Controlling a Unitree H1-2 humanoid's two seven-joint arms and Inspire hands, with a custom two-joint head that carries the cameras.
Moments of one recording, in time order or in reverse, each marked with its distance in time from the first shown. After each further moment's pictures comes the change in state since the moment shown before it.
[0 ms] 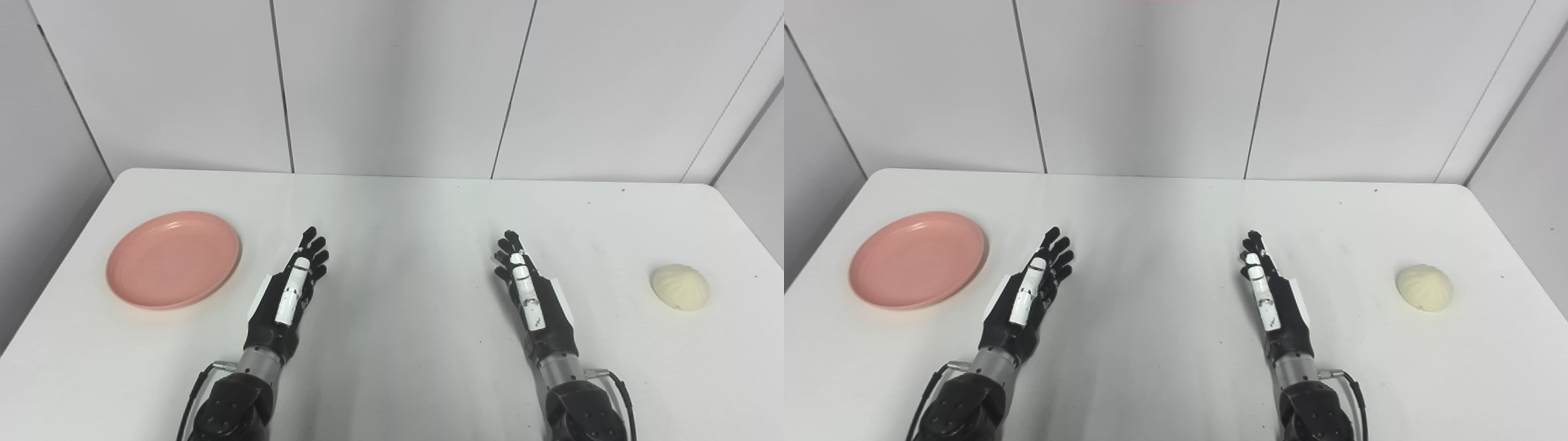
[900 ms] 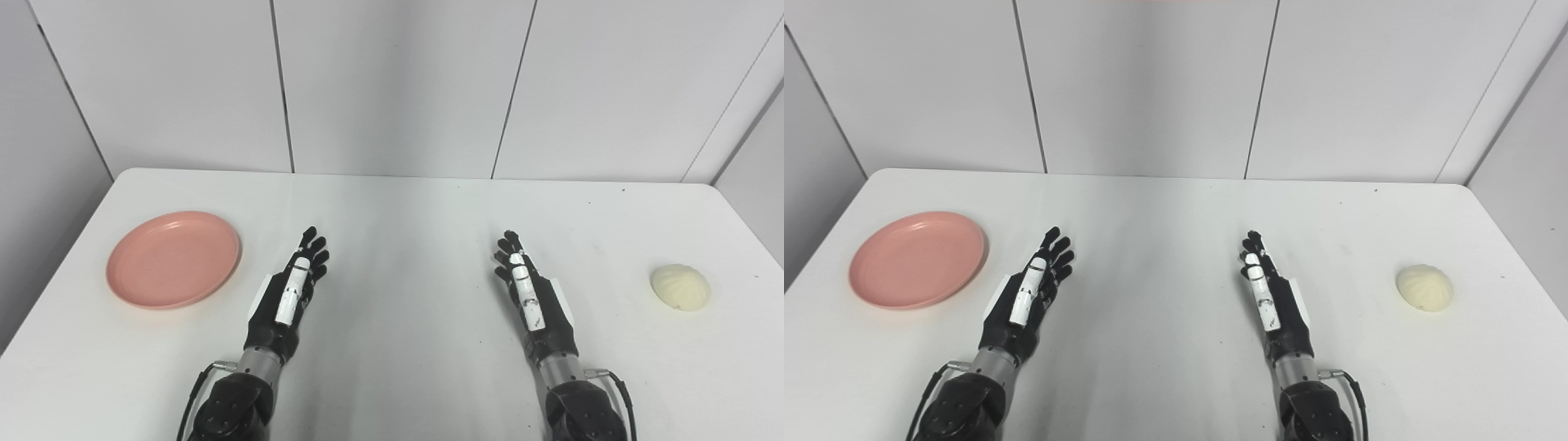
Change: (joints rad) left arm 0.000 0.000 0.000 0.000 0.000 0.000 0.000; right arm 0.000 0.000 0.001 -0.002 -0.008 0.000 -0.001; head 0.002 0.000
